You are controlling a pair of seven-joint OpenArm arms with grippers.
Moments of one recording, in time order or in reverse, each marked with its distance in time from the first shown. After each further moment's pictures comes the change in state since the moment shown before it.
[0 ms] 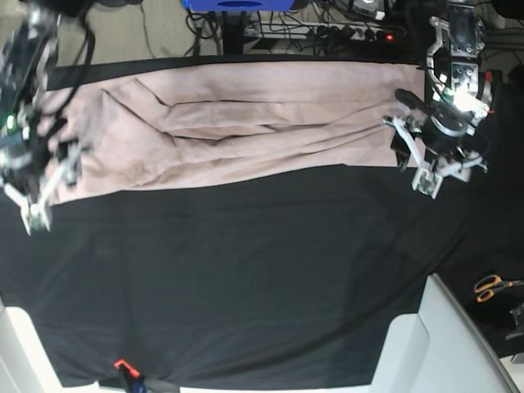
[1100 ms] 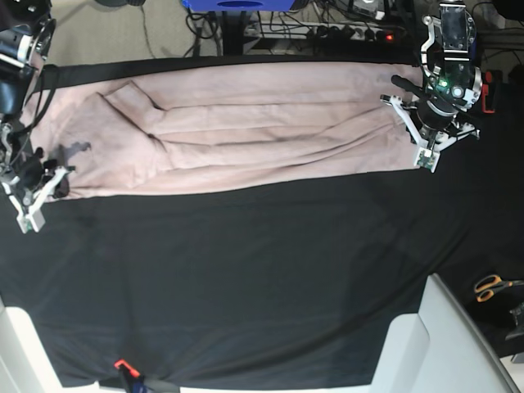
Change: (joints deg) left arm -0.1 2.2 -3.0 -10.3 0.1 0.0 0.0; right arm 18.3 16.9 -1.0 -58.6 1.5 6.6 28.9
